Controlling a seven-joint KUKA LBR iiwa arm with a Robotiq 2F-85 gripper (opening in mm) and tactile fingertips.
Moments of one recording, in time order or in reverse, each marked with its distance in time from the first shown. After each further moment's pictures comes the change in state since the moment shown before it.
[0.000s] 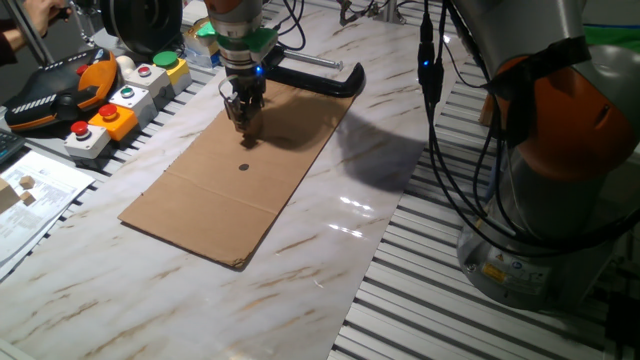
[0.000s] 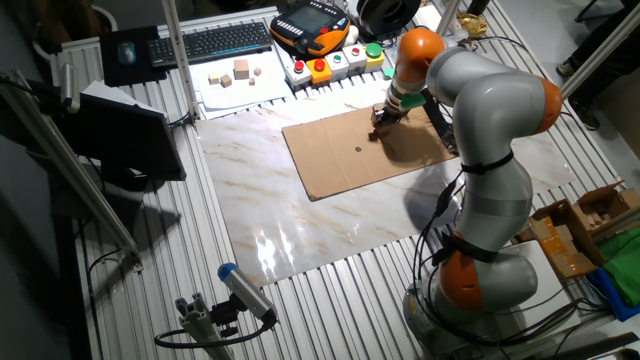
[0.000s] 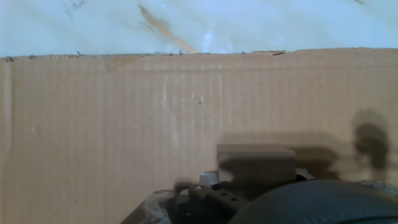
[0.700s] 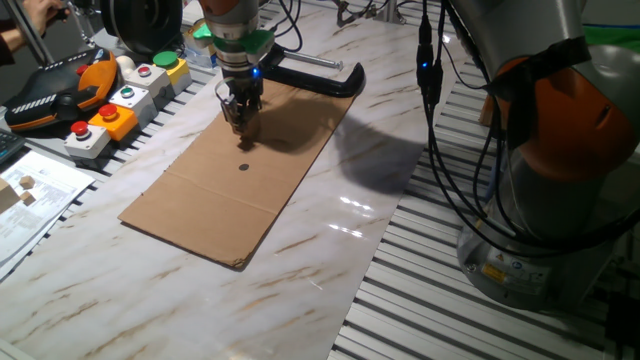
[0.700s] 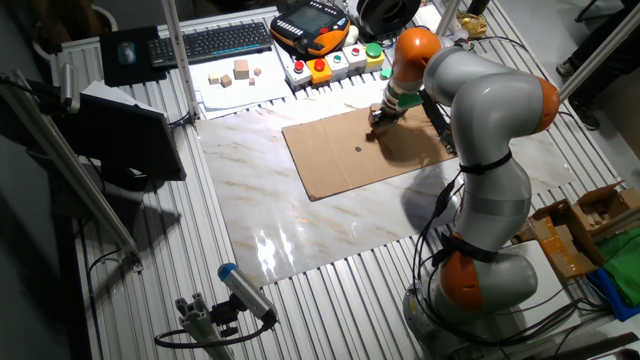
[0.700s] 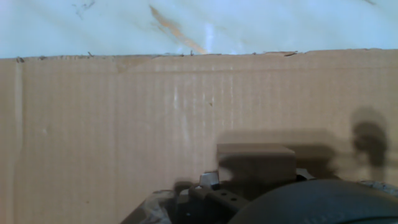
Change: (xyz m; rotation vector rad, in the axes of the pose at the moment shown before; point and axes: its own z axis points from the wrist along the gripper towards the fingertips) arm -0.001 0.008 -0.001 -0.003 0.005 -0.002
